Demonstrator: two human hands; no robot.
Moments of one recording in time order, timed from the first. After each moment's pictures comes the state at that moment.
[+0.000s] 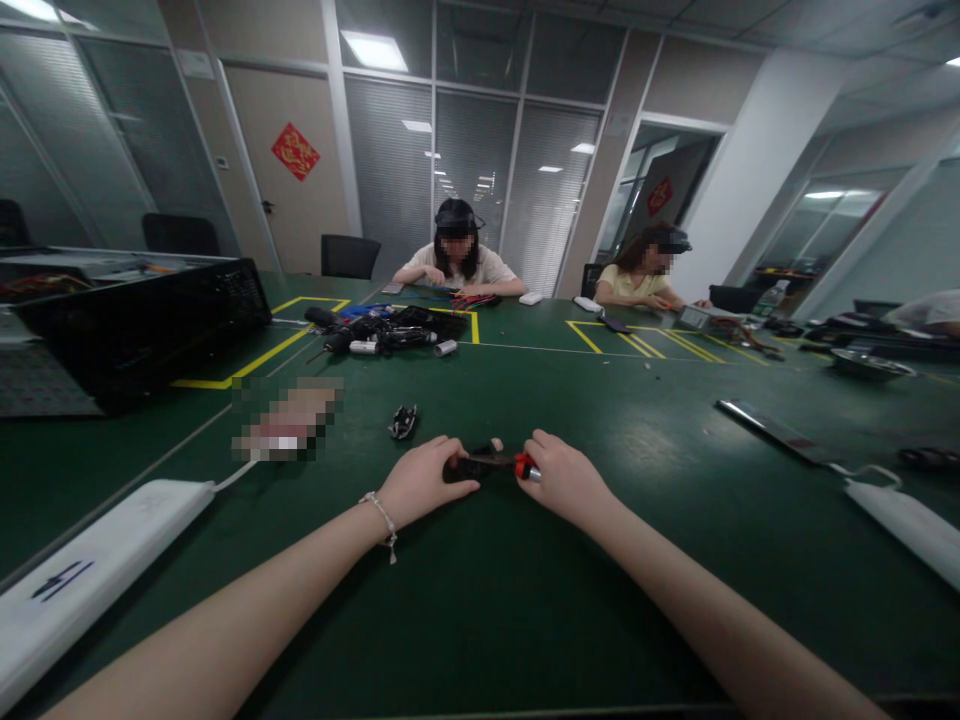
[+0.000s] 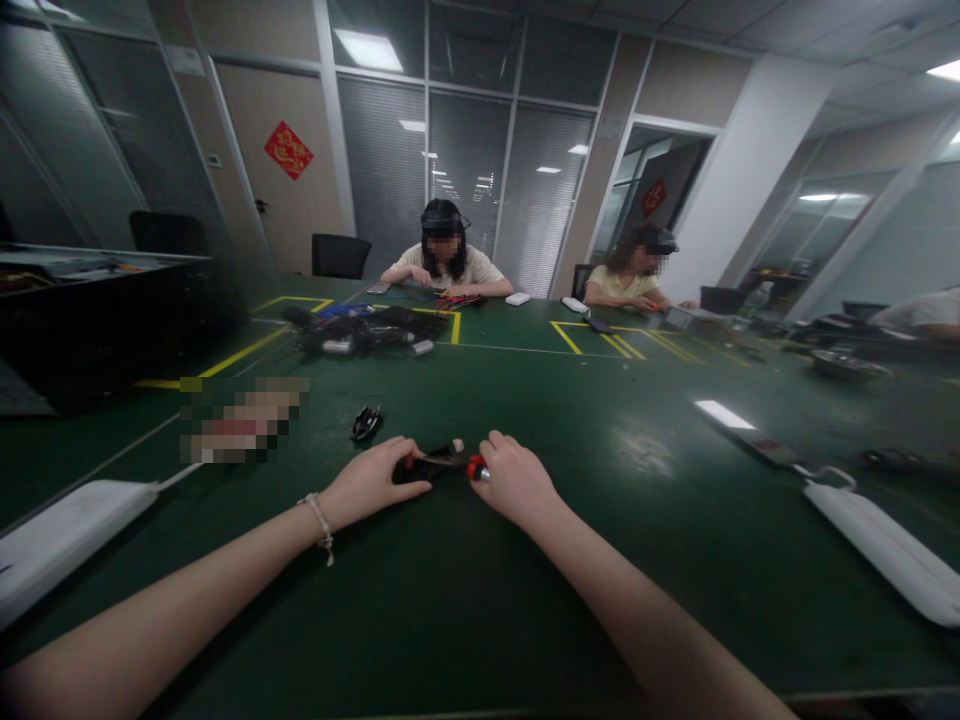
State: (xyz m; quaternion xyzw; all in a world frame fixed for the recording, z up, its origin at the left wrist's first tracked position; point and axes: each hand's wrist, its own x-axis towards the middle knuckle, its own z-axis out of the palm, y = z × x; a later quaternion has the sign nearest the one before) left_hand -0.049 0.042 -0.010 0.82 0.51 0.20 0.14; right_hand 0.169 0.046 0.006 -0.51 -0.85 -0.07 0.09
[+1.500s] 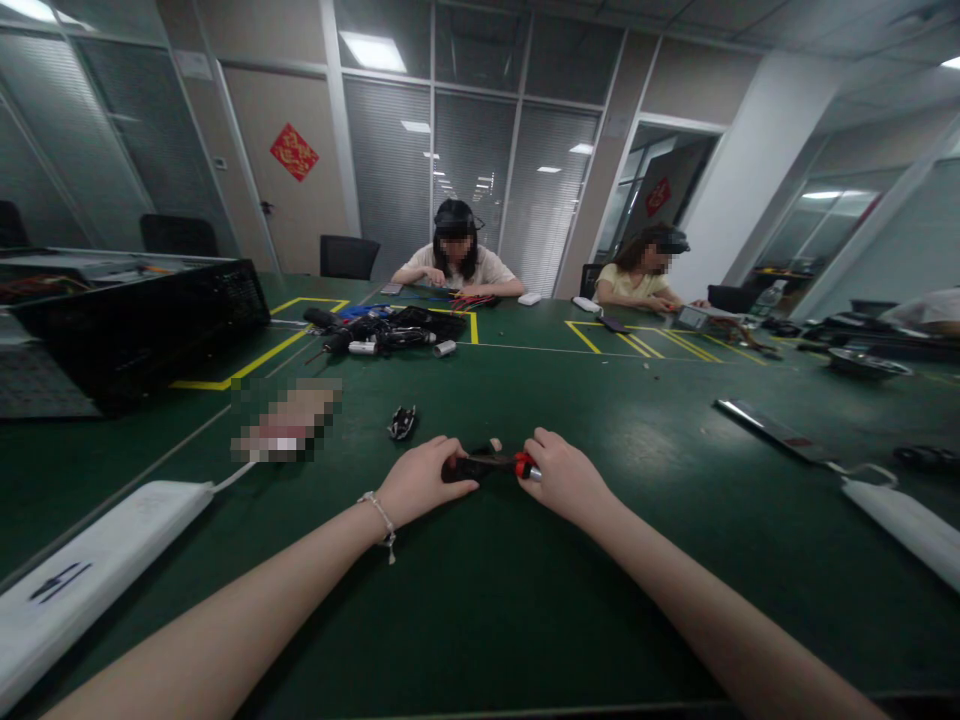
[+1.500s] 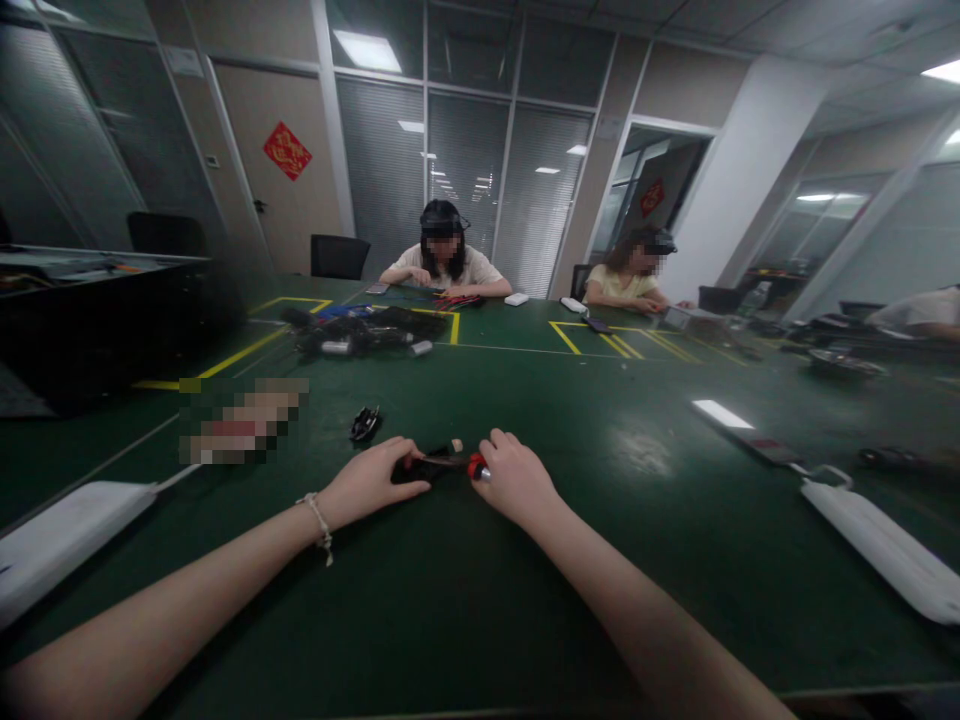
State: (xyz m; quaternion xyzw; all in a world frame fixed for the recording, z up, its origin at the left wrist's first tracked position) left_hand -0.050 0.043 -0.009 0.83 0.51 0.20 0.14; right_hand 0.170 0.045 0.007 -0.50 -0.85 -0.10 0.10
